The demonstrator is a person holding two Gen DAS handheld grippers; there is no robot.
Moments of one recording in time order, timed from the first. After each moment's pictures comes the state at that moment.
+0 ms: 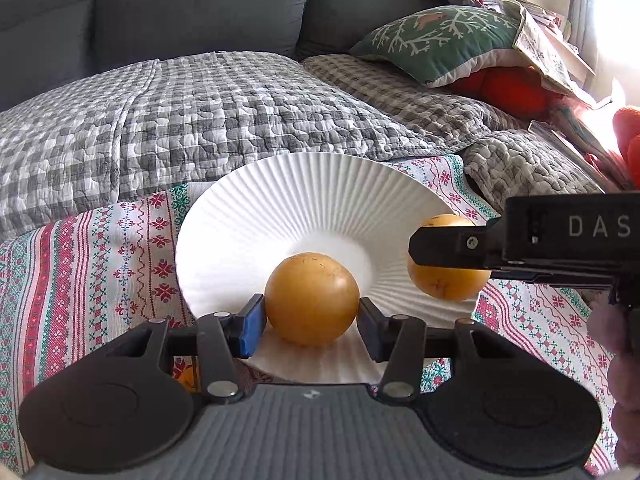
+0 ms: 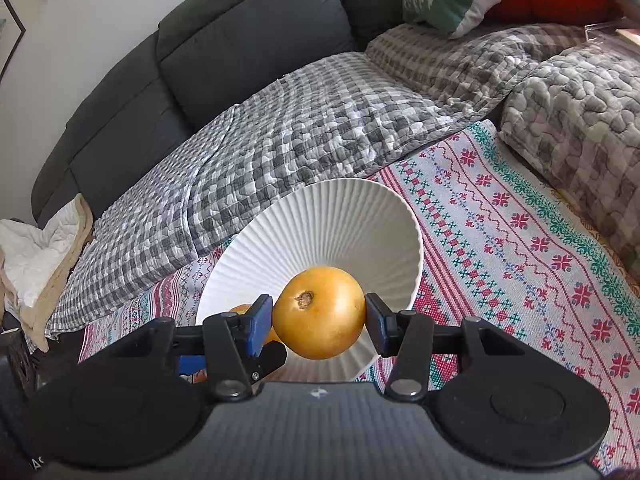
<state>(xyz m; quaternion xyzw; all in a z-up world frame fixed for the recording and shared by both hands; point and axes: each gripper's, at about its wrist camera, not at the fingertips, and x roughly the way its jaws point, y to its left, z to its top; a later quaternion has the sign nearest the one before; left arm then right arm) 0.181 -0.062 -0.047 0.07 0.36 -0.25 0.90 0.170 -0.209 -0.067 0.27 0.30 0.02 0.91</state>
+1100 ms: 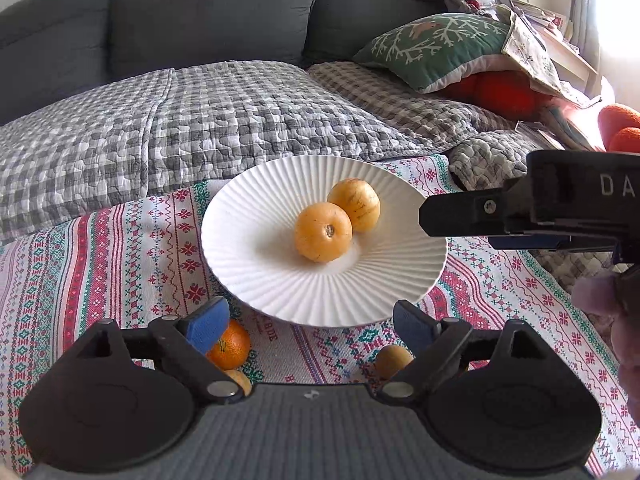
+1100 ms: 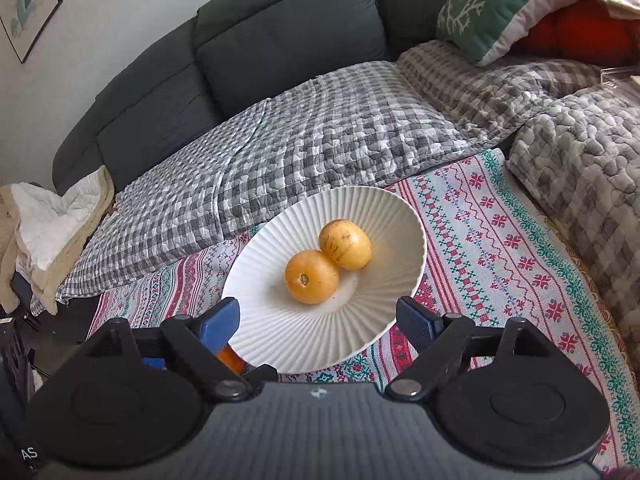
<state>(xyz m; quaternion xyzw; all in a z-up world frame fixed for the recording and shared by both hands) 0.132 -0.048 -0.021 0.07 0.36 -0.23 0.90 0.138 -0.209 -0.036 0.22 0.31 0.06 0.92</state>
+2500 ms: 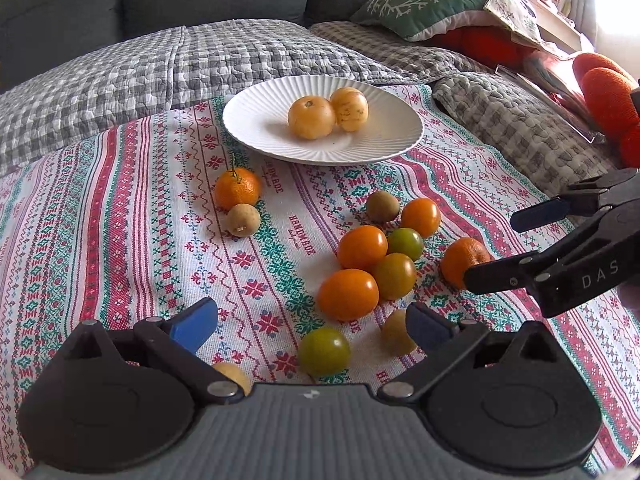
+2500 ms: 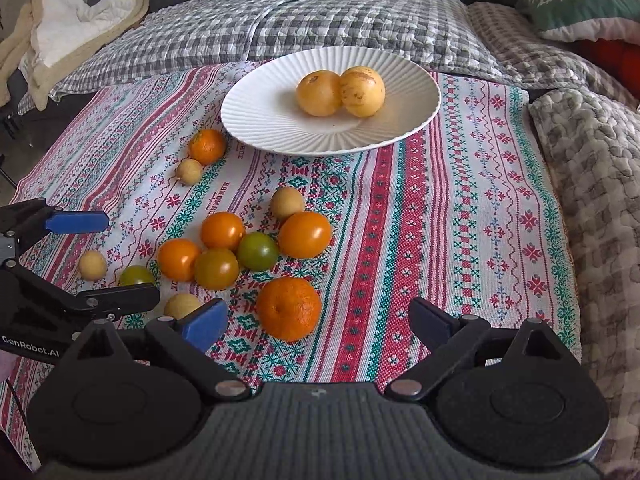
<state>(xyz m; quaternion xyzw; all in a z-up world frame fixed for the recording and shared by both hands) 0.053 -0.005 -0.056 0.08 0.40 -0.23 0.88 0.085 -0.180 -0.083 0.00 0.44 0.11 0.89</state>
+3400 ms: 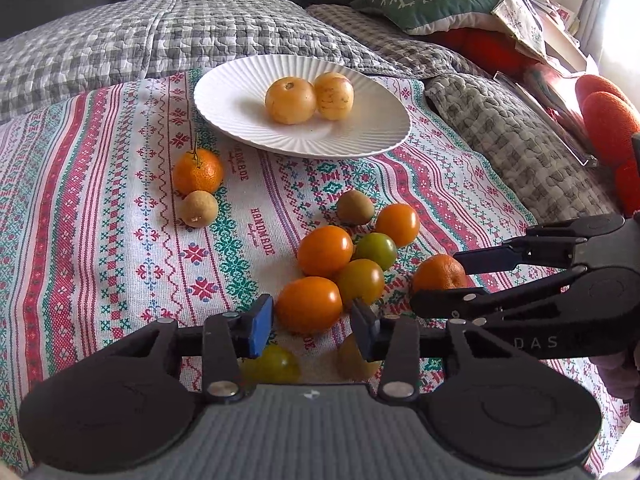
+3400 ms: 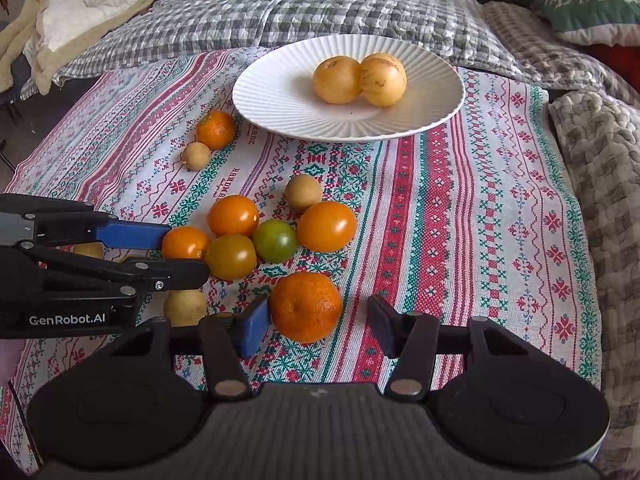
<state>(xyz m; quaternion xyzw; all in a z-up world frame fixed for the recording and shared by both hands) 0.074 -0.018 -0.062 0.03 0.44 -0.25 0.86 0.092 -0.170 -0.092 -0.01 0.44 0.12 0.89</state>
